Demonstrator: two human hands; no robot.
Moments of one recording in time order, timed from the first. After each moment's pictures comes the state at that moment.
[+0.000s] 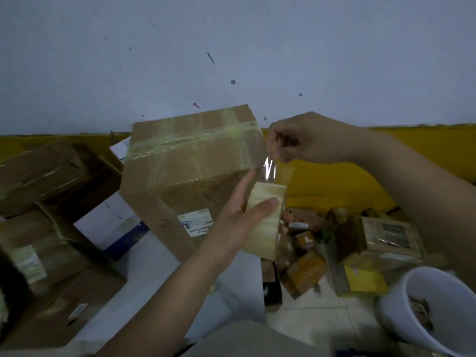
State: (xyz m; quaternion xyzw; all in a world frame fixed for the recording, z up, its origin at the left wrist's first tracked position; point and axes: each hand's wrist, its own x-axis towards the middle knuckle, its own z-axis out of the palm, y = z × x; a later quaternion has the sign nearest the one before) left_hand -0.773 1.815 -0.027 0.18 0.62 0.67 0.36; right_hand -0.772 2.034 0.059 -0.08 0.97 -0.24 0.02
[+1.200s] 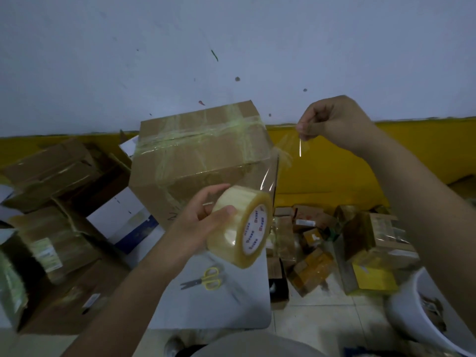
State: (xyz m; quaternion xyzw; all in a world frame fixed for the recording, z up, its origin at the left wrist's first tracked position) left_hand -0.782 1.746 -0.021 0.19 0.71 0.61 0.30; right_hand -0.759 2.065 0.032 0.10 0.88 -0.44 -0.15
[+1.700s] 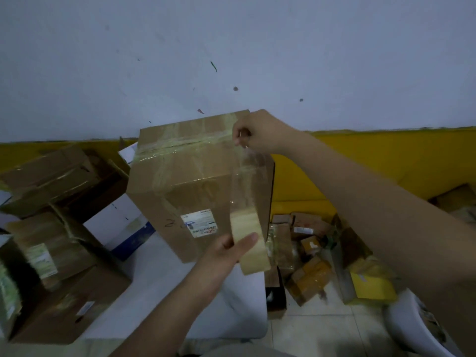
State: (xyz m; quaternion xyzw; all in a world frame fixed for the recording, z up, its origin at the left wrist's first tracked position) left_hand -0.747 1.775 -0.071 0.07 0.68 0.62 0.38; right_hand -0.852 2.005 0.025 -0.05 0.98 -0.20 -0.06
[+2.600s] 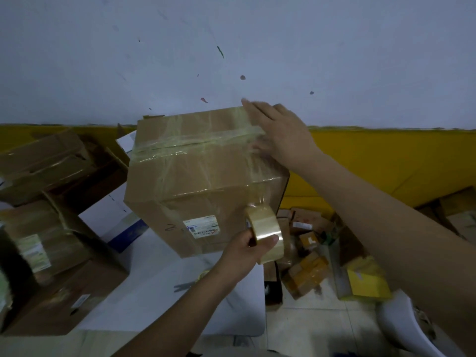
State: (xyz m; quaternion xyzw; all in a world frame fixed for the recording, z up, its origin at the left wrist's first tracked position) left_hand -0.767 1.815 -0.122 0.12 0.69 0.60 0.39; right_hand -0.845 2.018 -0.015 -0.05 0.98 -0.04 -0.21
